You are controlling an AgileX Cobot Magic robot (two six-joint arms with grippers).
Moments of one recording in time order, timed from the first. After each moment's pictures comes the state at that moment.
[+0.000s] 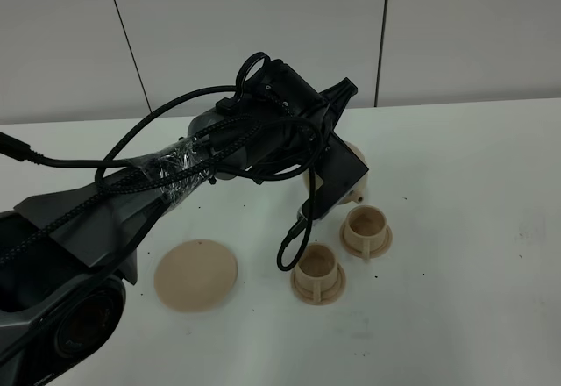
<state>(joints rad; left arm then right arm) -0.65 2.33 -2.02 0.49 0.70 1.61 -0.05 0.05 -0.48 0.22 1.07 -0.05</state>
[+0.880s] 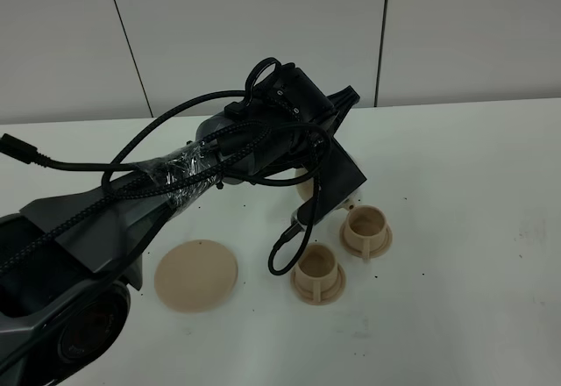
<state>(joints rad) -0.67 2.33 -2.02 0.56 0.75 1.62 -0.05 0.05 -0.48 0.22 1.07 -0.05</state>
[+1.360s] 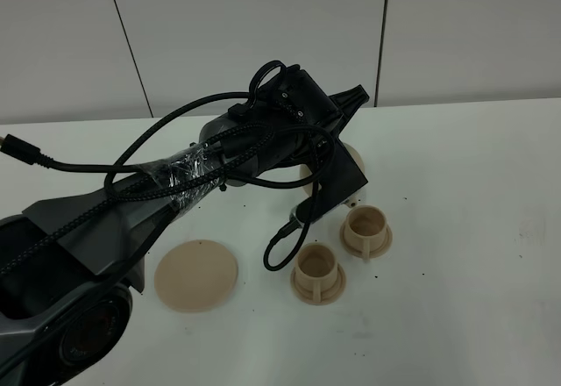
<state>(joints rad) -0.68 2.33 -2.02 0.59 0.70 1.68 -0.05 0.05 -0.48 0.22 1.07 -0.05</state>
